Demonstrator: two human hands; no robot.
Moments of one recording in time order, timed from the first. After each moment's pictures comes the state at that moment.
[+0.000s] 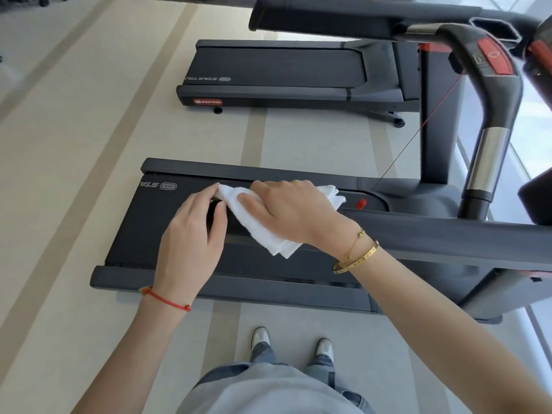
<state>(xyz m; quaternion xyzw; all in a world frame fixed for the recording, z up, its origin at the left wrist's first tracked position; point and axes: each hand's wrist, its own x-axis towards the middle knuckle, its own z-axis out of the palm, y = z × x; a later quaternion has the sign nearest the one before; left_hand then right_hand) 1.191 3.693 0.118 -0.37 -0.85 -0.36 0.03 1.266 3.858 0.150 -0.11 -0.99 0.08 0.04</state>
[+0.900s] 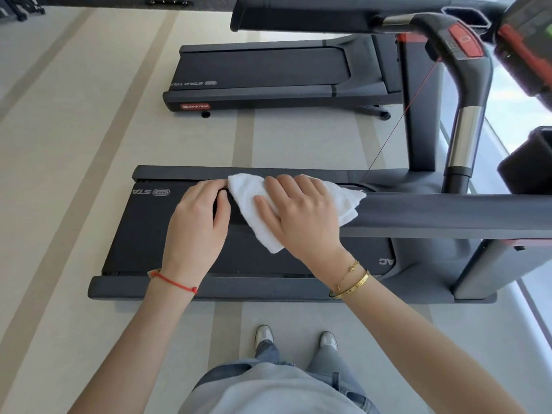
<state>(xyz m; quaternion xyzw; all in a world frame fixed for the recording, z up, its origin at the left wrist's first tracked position) 1.194 3.701 0.122 -0.43 -0.82 -0.36 0.06 1.303 3.840 0.107 -0.20 -0.90 -0.07 0.39</state>
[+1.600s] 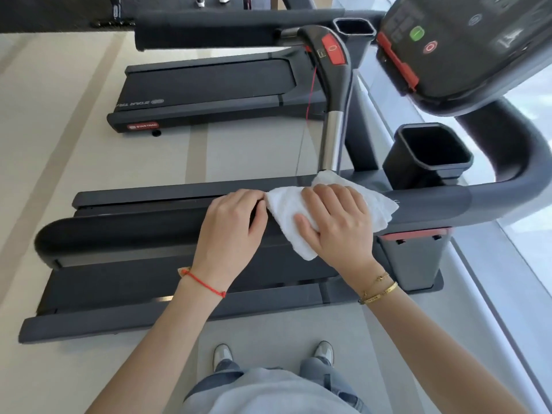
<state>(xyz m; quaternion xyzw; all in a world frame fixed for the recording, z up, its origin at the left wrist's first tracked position) 1.370 3.874 0.126 -0.55 -0.76 -0.35 0.04 1.518 4.005 0.101 -0.24 -0.88 -0.16 0.38</state>
